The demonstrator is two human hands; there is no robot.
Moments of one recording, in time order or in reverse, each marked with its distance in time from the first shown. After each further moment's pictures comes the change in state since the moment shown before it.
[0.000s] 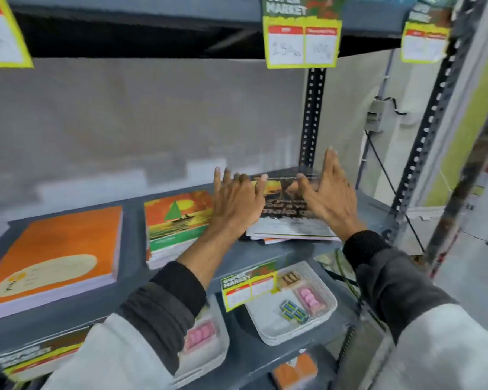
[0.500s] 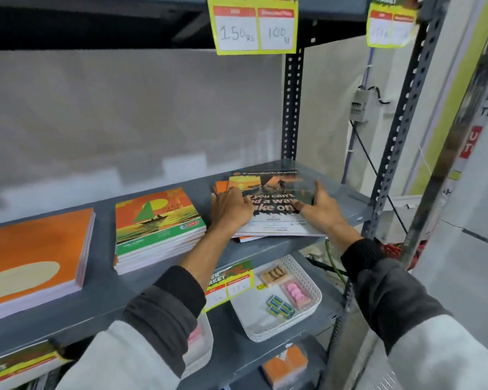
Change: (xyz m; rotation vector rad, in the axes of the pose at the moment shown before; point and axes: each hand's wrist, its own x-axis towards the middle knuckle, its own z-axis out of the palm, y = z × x) left_hand 0.009 0.030 0.040 -0.299 -0.228 -0.248; right_hand -0.006 0.063 0.019 0.396 -0.254 0.315
